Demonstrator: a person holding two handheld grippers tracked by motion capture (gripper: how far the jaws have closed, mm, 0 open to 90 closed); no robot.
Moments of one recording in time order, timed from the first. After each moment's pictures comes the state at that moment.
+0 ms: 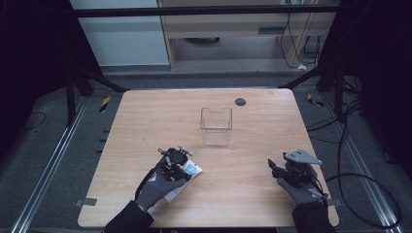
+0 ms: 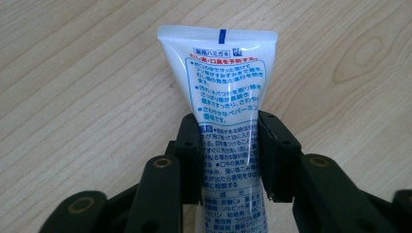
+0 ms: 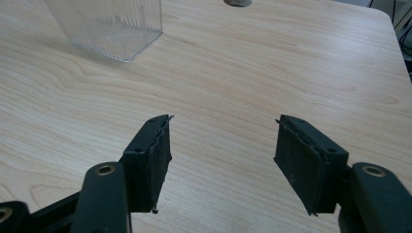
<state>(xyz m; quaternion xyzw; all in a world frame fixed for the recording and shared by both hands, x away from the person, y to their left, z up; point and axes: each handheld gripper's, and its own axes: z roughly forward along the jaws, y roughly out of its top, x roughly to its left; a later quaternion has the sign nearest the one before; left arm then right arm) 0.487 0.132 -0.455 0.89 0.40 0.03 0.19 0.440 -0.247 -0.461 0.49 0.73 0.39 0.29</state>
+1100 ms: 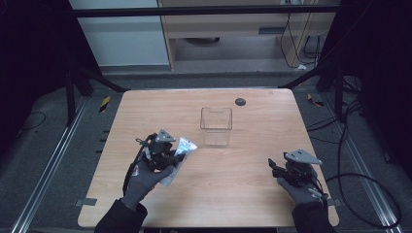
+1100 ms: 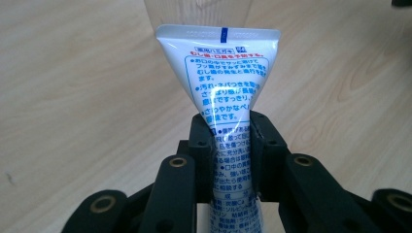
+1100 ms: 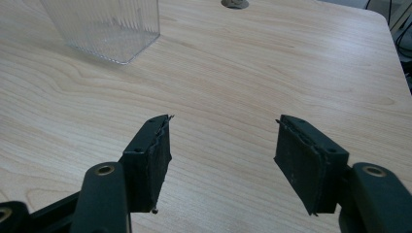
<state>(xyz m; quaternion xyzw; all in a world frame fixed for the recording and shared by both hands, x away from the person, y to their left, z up) 0.472 0.166 -0.372 0.84 0.38 0.14 0.36 0.440 -0.248 -0.462 0.49 0.72 0.39 0.30</state>
